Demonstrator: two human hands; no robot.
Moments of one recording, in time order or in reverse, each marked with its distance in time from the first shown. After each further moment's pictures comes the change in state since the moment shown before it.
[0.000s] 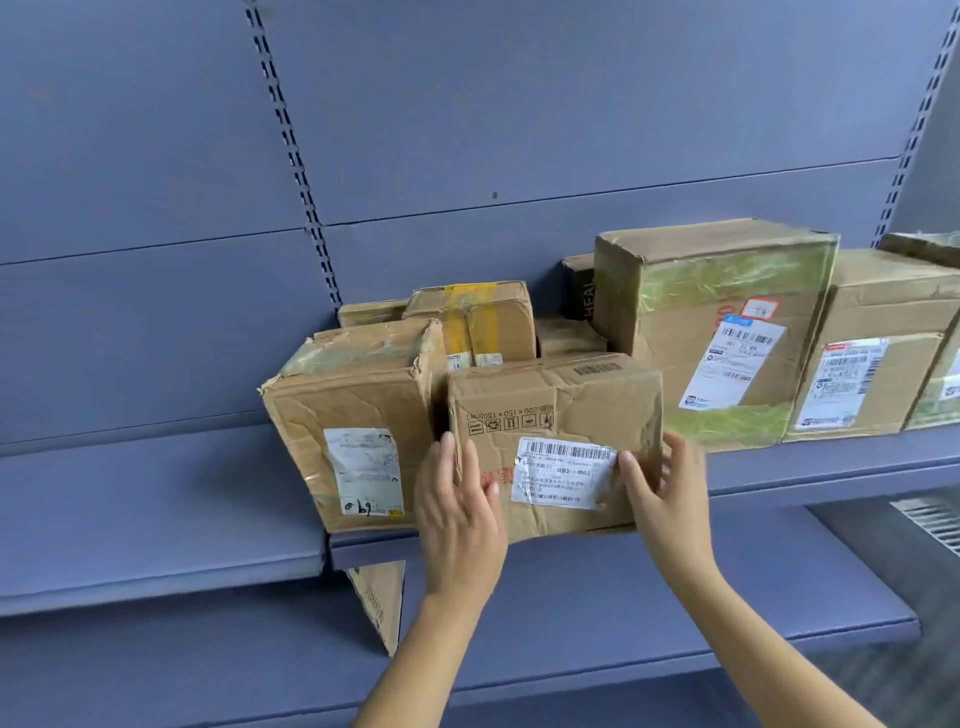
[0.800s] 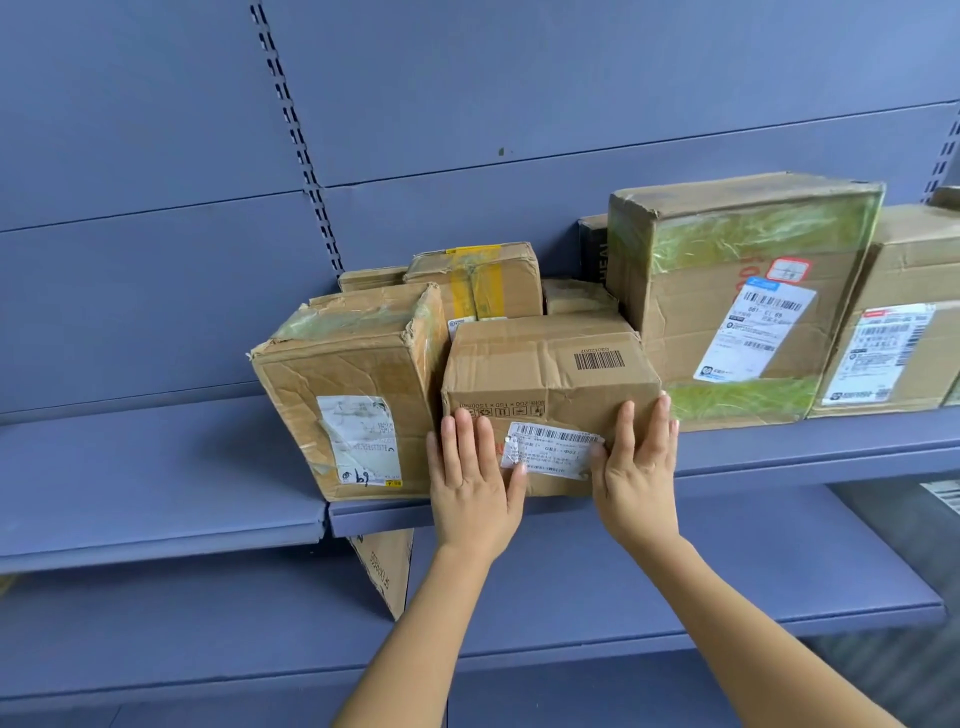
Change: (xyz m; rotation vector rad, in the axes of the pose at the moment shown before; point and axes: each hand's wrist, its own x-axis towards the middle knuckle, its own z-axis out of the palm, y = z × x) left_hand -0.018 -0.015 0.056 0.217 -0.104 0.097; right_hand 0.013 0.066 0.050 -0.467 0.086 -0.625
